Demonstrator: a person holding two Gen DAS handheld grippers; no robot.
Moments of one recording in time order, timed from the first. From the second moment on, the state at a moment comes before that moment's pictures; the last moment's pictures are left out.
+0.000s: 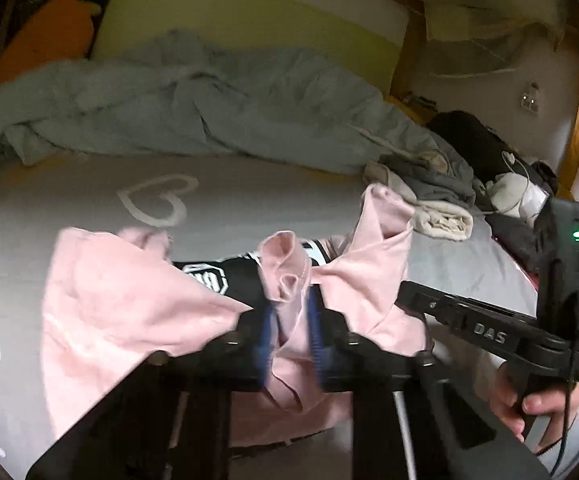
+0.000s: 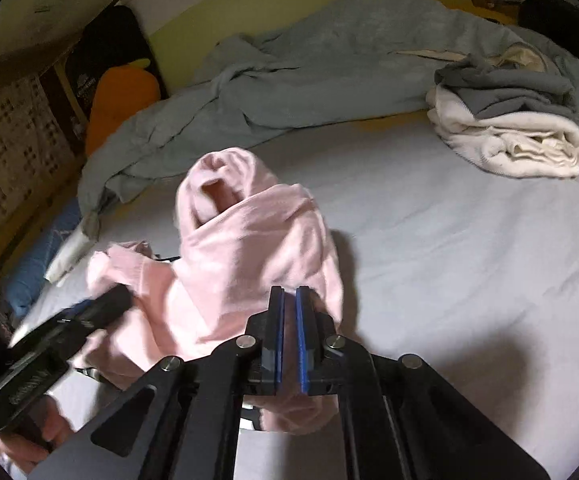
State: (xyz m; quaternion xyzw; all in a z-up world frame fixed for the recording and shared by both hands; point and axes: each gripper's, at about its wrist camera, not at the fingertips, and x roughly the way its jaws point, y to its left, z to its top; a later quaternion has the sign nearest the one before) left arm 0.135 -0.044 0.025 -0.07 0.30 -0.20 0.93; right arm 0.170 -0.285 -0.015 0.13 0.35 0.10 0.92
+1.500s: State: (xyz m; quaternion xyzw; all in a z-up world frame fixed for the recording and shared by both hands) left arm 0.134 -0.008 -0.013 -0.10 0.34 -0.13 0.92; right arm 0.146 -0.280 -0.031 0.12 0.42 0.16 0.88
